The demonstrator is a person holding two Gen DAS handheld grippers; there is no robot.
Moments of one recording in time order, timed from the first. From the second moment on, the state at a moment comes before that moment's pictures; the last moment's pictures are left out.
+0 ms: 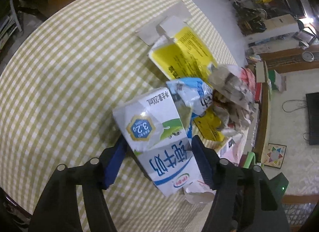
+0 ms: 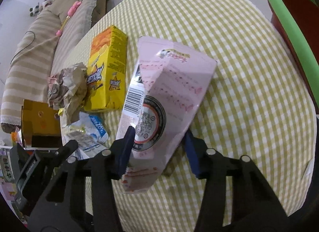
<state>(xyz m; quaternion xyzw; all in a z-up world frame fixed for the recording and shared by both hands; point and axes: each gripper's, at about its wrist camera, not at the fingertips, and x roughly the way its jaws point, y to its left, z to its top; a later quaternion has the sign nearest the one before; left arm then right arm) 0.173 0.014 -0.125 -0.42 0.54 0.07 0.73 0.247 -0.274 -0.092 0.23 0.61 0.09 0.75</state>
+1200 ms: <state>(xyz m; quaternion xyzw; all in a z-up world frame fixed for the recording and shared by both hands) 0.143 0.002 0.011 -0.22 0.48 -0.03 0.85 0.173 -0.300 0.036 0.13 0.50 0.12 0.85</state>
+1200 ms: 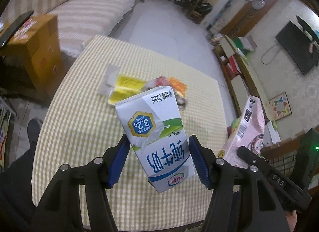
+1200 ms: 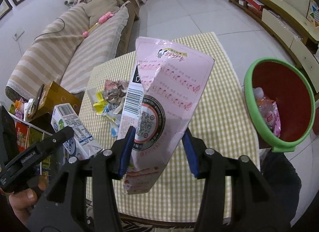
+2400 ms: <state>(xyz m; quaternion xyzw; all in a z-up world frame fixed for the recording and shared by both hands) 0.203 -0.193 0.064 -0.10 0.47 -0.21 0.85 0.164 -0.490 0.047 0.22 0.44 -0.01 0.87</state>
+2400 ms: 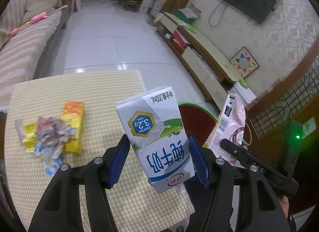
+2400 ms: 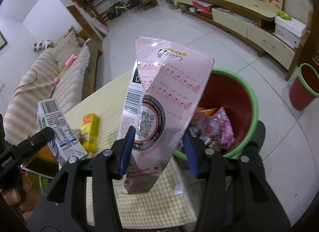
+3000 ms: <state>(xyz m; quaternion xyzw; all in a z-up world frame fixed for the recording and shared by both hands) 0.251 -0.303 0.048 -0.05 0.49 -0.28 0.83 0.182 -0.561 0.021 0.21 0.45 -0.07 0.87</state>
